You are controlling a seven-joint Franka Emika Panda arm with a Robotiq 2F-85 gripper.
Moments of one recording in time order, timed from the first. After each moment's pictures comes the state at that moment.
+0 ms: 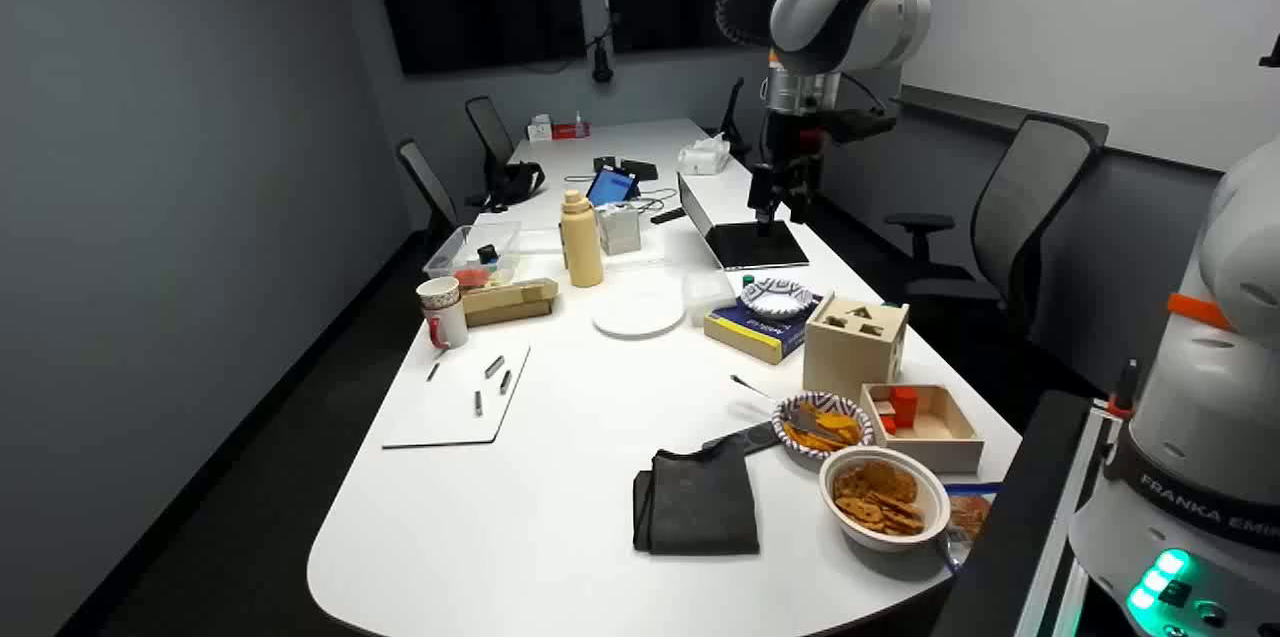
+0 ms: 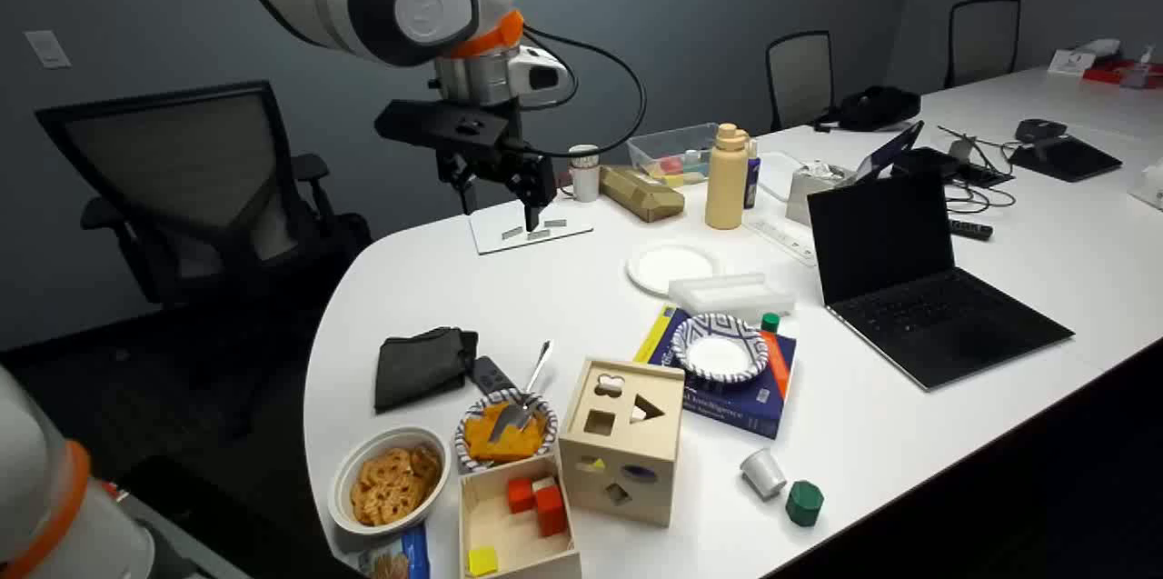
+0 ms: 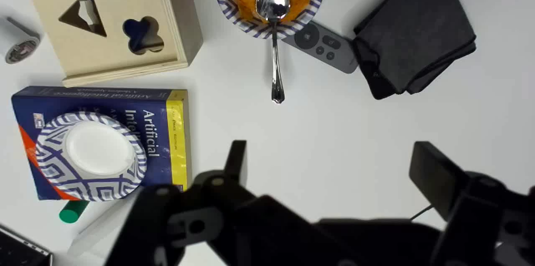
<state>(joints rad) -0.01 -0.25 -0.19 -2.49 0.05 2.33 -0.26</state>
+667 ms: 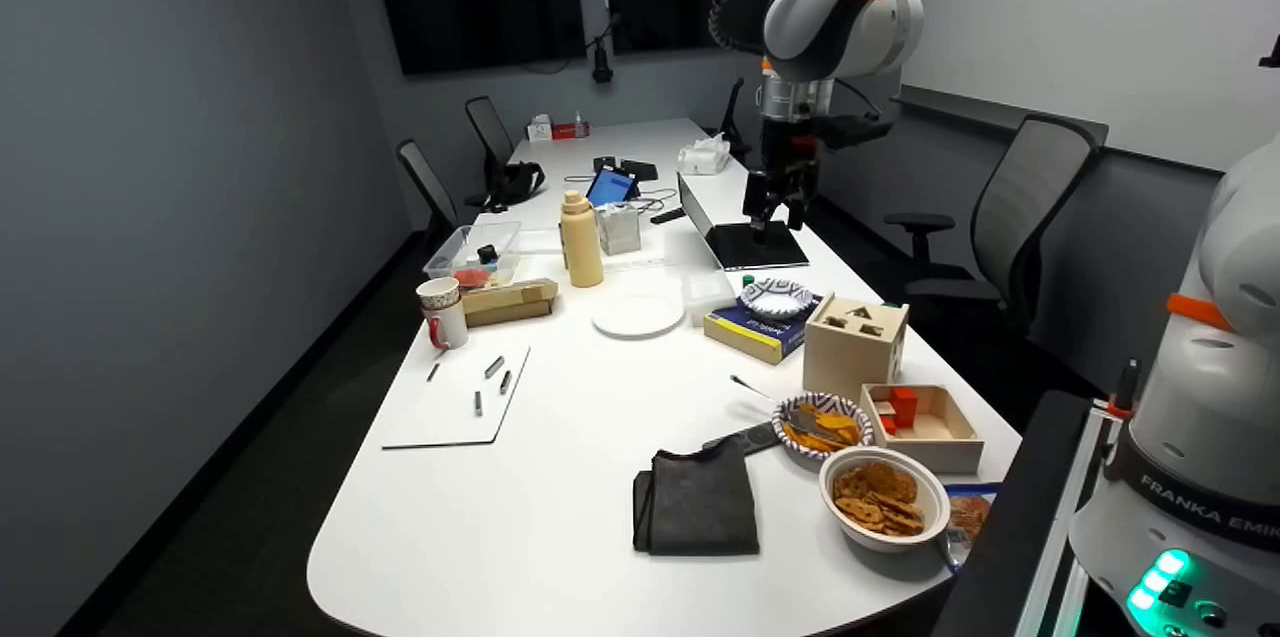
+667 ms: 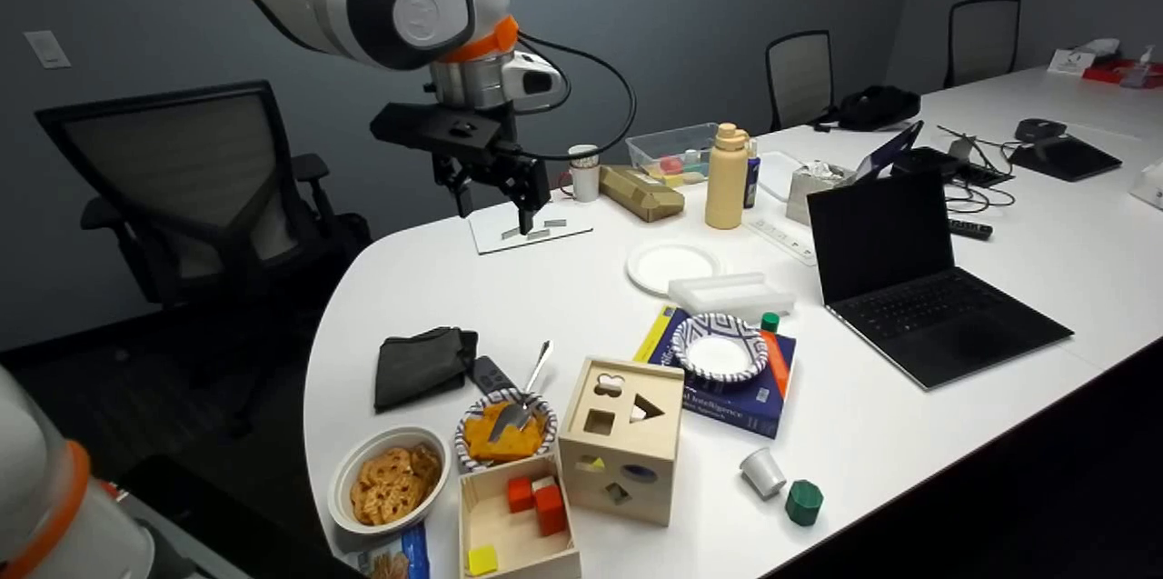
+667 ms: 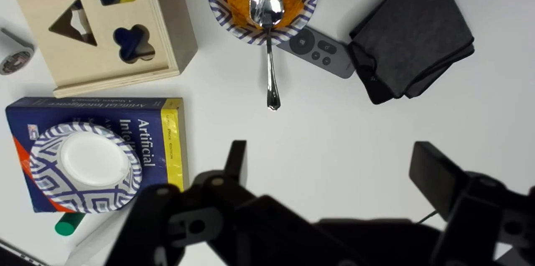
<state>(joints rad) -0.01 -0.23 -0.16 -2.49 0.05 2.33 -0.22</state>
